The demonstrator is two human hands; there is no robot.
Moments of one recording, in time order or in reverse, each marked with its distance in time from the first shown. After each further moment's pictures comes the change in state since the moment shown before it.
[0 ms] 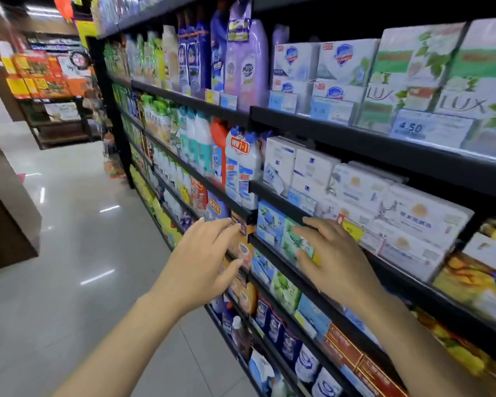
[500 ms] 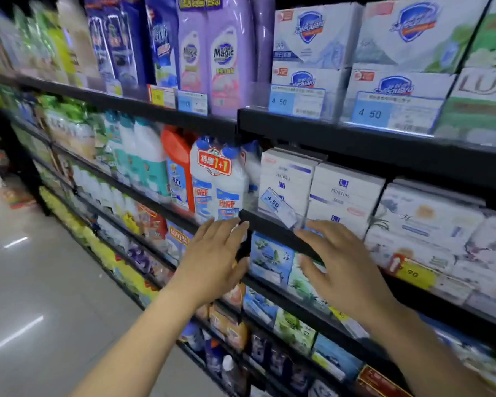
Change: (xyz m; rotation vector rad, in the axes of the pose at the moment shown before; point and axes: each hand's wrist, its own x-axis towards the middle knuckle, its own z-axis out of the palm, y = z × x) left_hand 0.146 -0.123 0.124 -0.070 -0.015 0.226; right_hand 0.104 0.015 0.082 -0.188 0.026 0.188
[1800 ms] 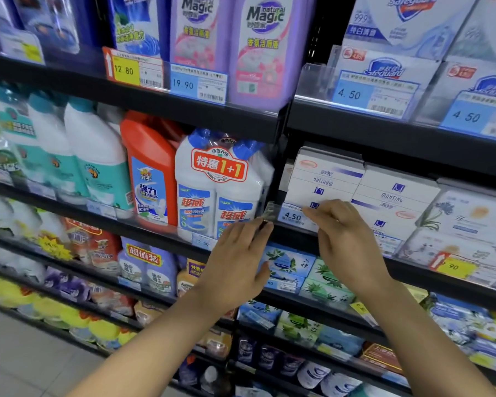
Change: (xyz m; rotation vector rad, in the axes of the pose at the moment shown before) left_hand 0.052 -0.072 0.071 -0.389 0.053 0.339; right_hand 0.080 -0.039 0.053 -0.281 0.181 0.175
